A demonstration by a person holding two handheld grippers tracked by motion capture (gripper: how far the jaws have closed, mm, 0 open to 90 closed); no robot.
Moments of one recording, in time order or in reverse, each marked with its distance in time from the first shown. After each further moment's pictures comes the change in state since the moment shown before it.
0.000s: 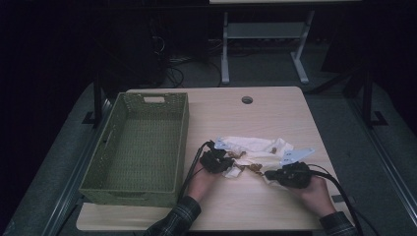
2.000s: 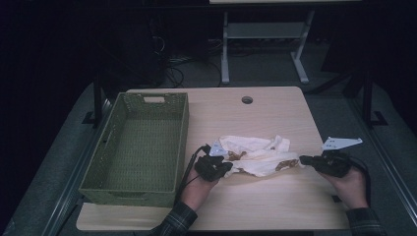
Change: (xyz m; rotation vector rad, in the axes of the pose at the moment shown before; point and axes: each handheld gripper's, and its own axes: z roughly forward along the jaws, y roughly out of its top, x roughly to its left) left arm -0.034 0.001 -0.056 -0.048 0.002 0.028; right arm -0.070 -0.041 -0.068 -0.088 -0.149 0.148
